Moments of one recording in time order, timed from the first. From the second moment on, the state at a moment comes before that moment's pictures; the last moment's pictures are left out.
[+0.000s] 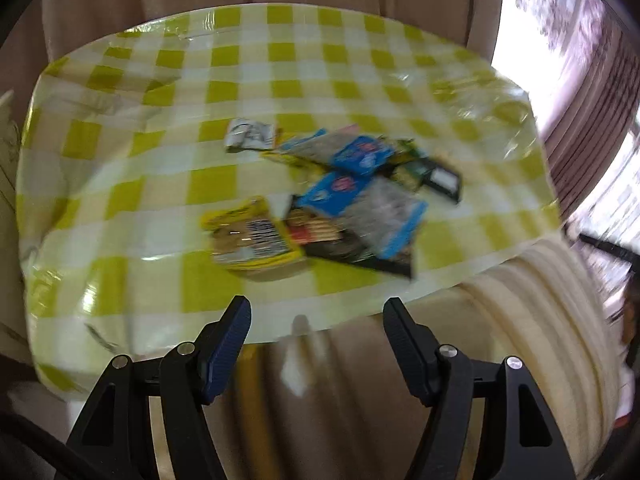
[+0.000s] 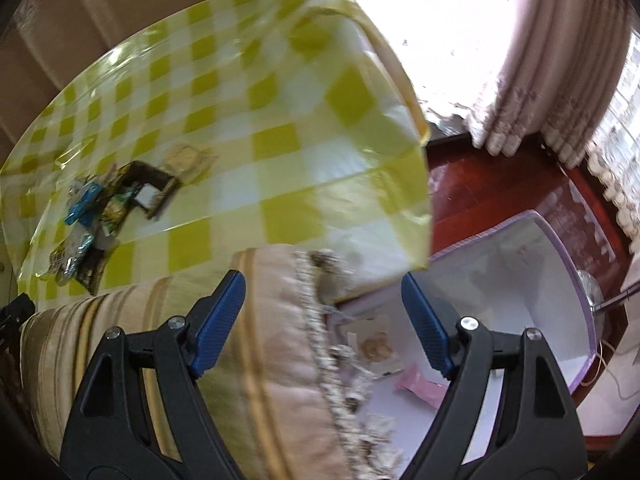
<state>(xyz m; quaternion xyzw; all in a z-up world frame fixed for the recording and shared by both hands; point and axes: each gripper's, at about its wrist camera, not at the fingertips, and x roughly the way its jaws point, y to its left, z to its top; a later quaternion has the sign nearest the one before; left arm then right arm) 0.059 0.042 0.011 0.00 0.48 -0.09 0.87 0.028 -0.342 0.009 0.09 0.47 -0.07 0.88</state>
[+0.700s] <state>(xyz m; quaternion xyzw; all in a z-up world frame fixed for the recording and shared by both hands) 0.108 0.052 -0.026 0.20 0.46 -0.12 0.86 0.086 -0.188 0.010 0.01 0.48 0.06 0.88</state>
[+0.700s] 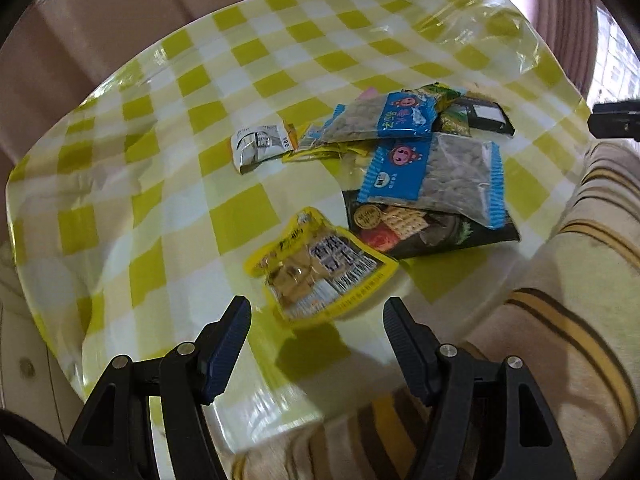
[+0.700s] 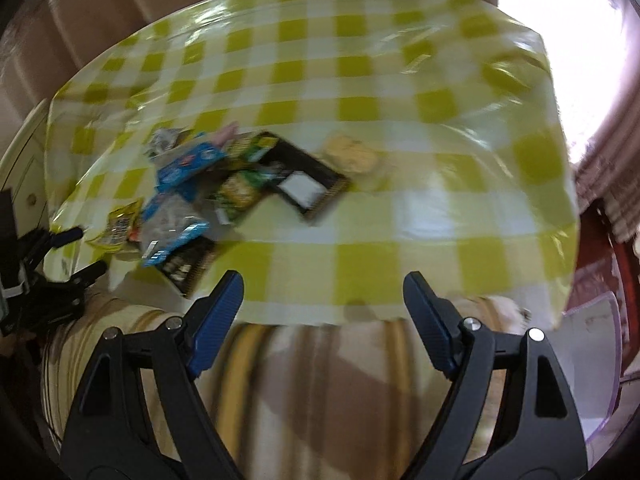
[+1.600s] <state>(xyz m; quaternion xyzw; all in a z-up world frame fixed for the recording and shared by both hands) 0.170 0.077 -0.042 0.12 0.47 -0.22 0.85 0.118 -0.105 -0.007 -0.04 0.50 0.12 0.86</state>
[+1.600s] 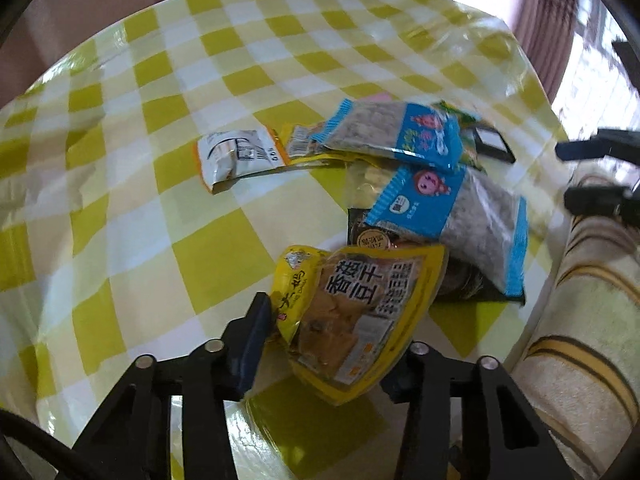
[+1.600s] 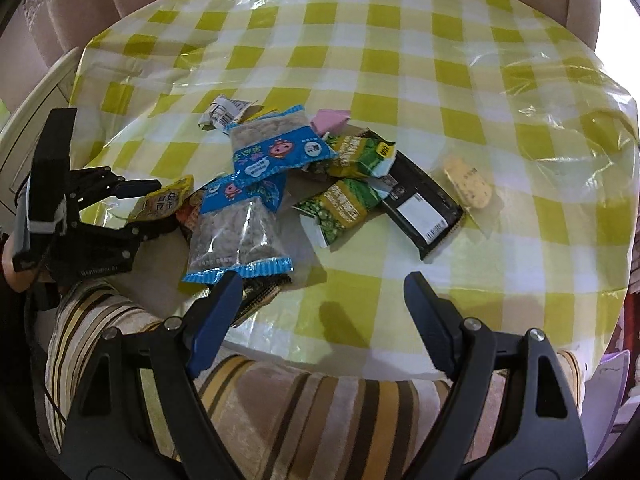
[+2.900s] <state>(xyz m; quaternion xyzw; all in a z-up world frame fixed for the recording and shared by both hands) 0.135 0.097 -0.008 0.00 0.43 -0.11 0.89 0.168 -0.017 -0.049 -0.11 0.54 0.15 0.82</state>
